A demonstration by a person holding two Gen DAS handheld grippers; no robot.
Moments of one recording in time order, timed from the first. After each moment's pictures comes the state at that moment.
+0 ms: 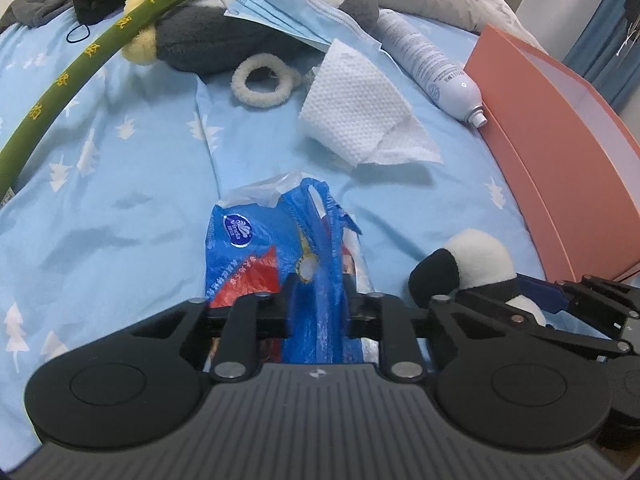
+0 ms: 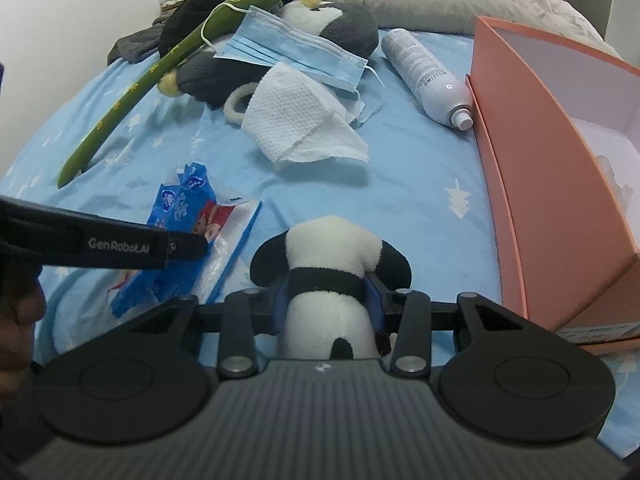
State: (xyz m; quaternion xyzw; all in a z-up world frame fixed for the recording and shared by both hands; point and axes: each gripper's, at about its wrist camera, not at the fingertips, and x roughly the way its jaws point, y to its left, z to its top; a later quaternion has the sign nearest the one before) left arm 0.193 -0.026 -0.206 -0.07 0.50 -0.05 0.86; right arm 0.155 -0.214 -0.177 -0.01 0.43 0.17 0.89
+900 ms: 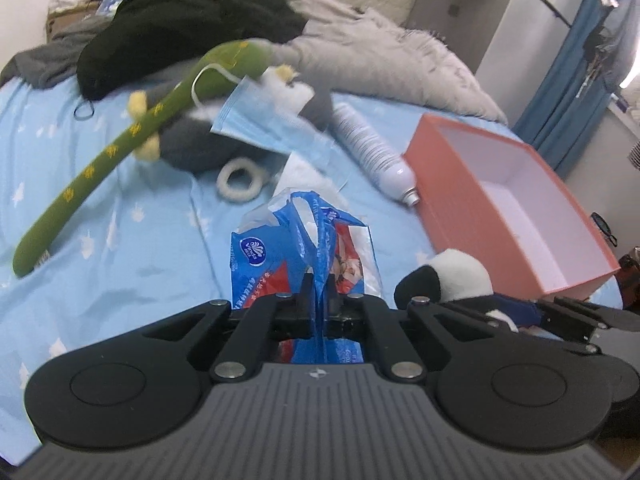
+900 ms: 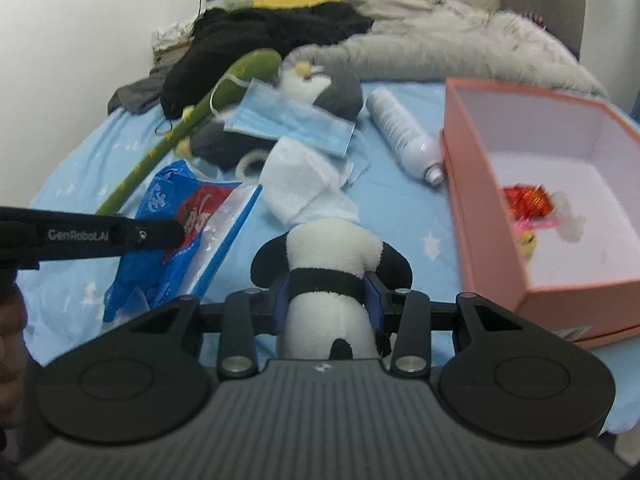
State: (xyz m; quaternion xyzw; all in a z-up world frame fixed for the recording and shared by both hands) left arm 0.145 -0.030 -0.101 -0.08 0.40 -0.09 0.91; right arm 0.122 -0.224 -0.104 0.02 0.37 0.14 0.92
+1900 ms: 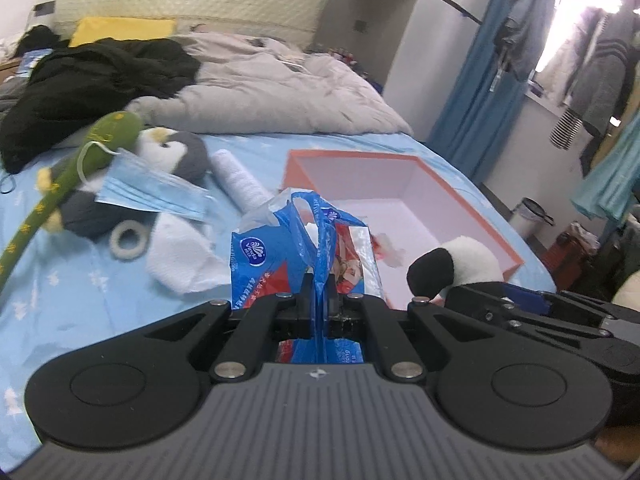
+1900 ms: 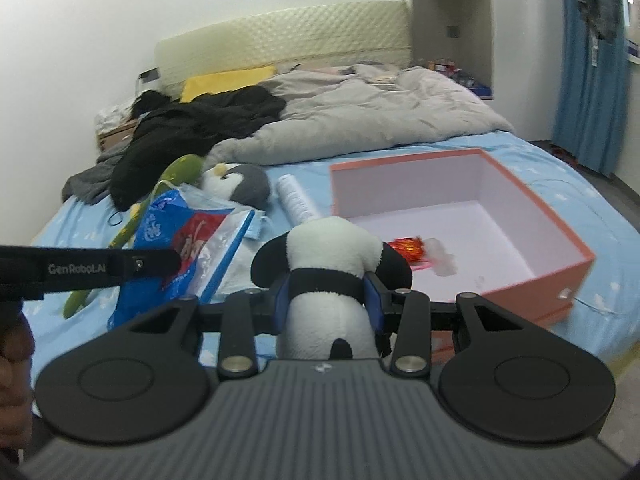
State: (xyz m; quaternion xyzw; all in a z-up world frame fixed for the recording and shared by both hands) left arm 0.111 -0.125 -0.035 -0.06 0.35 -0.21 0.91; right arm 0.057 -0.313 -0.032 0.07 0.29 0.03 0.95
